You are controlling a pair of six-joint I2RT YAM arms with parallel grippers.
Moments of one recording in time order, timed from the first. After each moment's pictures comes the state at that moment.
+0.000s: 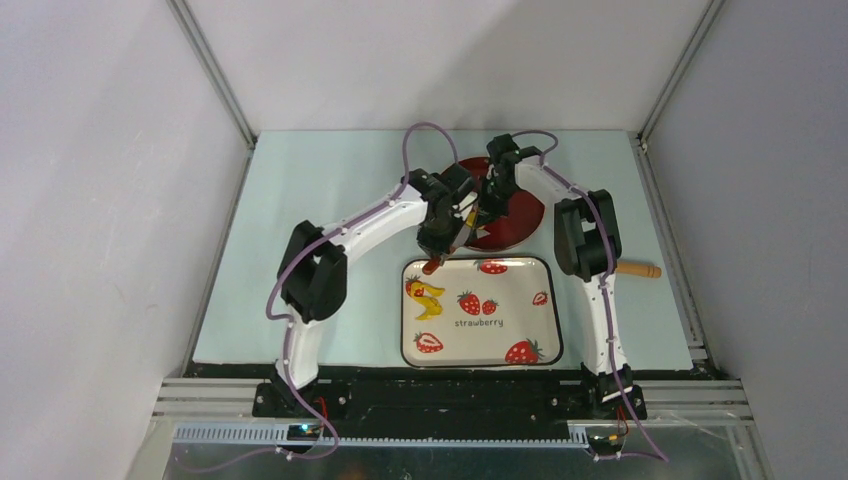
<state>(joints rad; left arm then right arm) -0.76 2.05 1.80 -1.08 0.02 -0.22 0.34 2.33 1.94 -0.87 -0.32 0.50</state>
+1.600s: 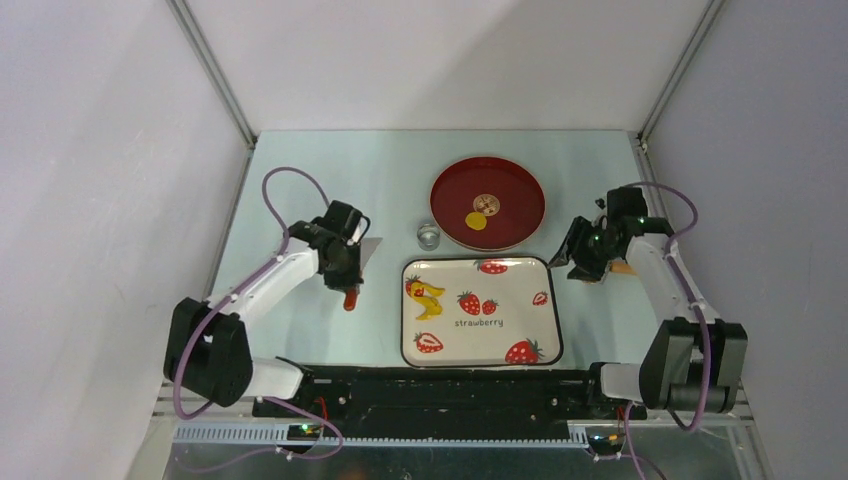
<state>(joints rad) -0.39 1.34 0.97 -0.89 -0.05 -0.40 -0.04 1.33 1.00 -0.84 -0.35 0.42</state>
